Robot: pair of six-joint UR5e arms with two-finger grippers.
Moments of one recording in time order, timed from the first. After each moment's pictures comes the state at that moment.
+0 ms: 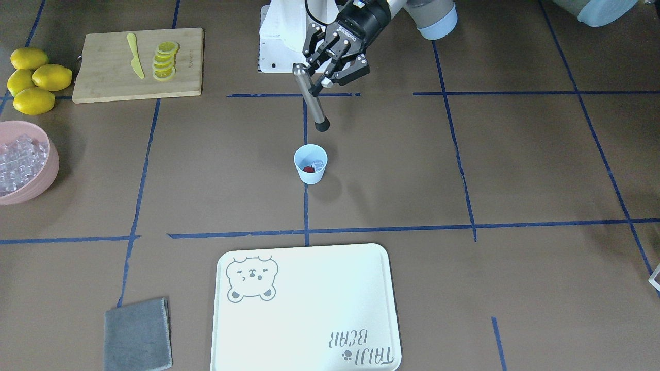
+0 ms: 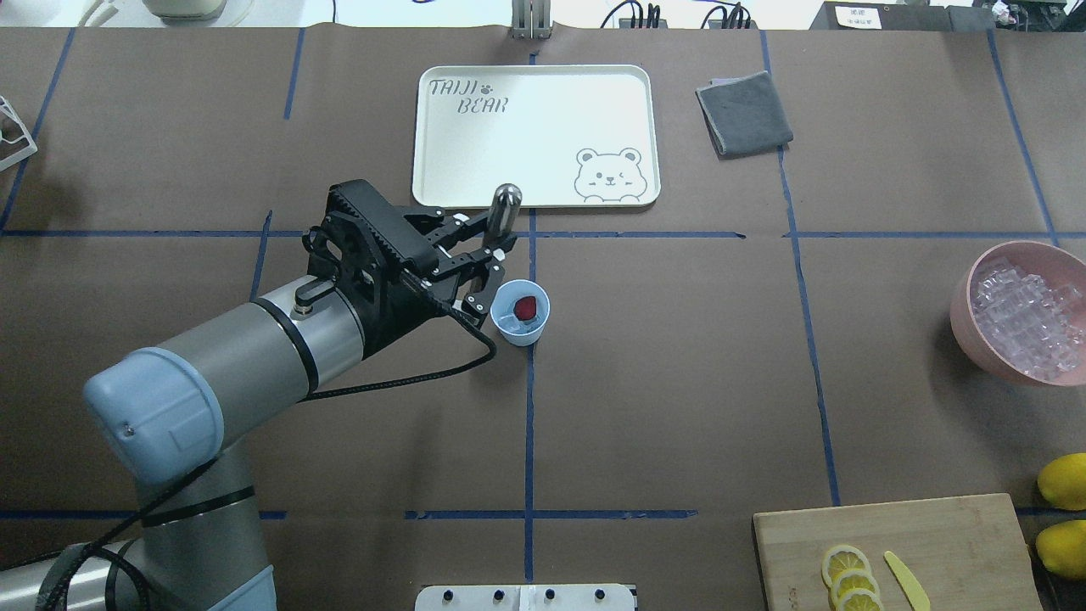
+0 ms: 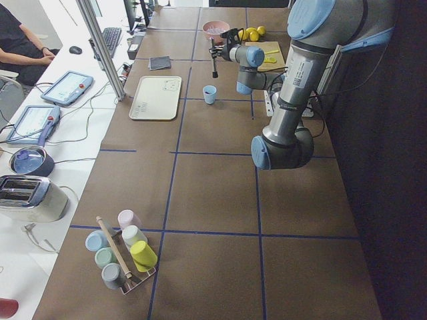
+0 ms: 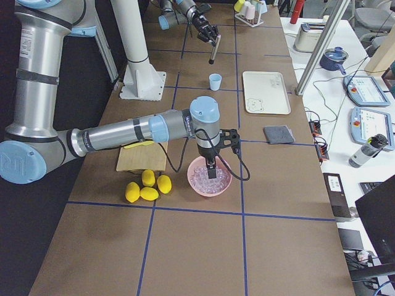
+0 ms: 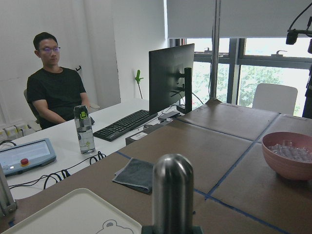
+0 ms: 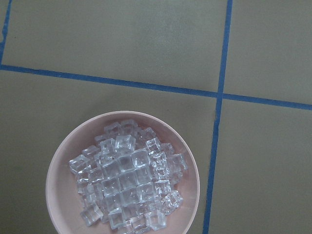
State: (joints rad) left arm -0.39 -2.00 -1.98 -2.39 -1.22 -0.46; right arm 1.46 -1.76 2.01 -1.56 2.29 0.14
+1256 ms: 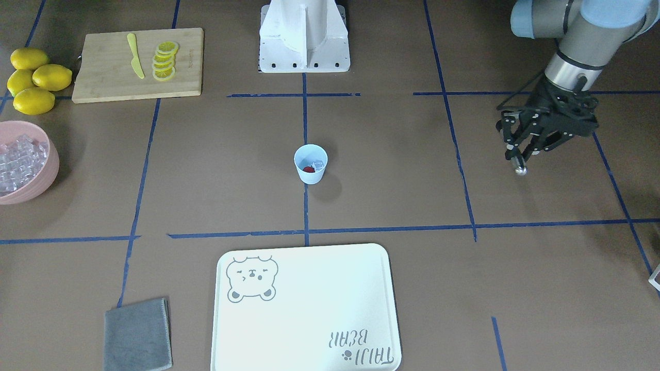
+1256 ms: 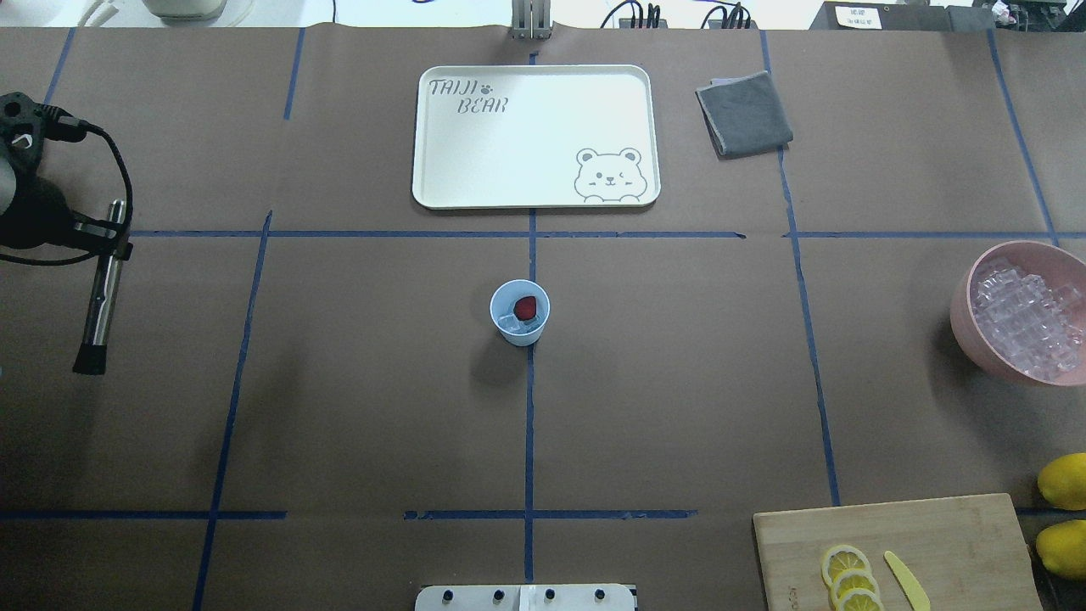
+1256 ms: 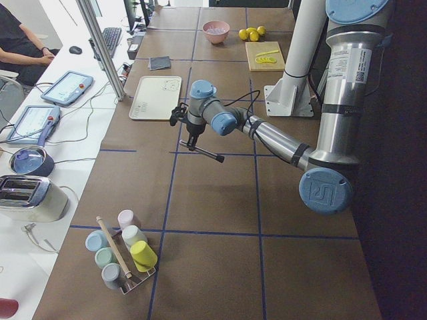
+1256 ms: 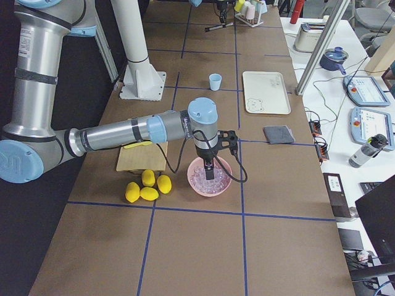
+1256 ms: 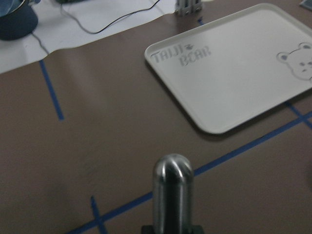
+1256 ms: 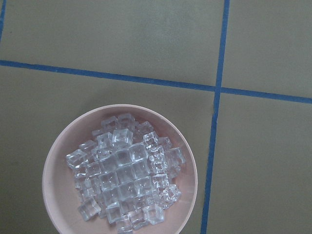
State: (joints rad) left arm -0.99 -1.63 -1.93 -1.73 -2.07 -0.65; right arm 1.46 -1.77 2.01 -1.56 2.29 0.14
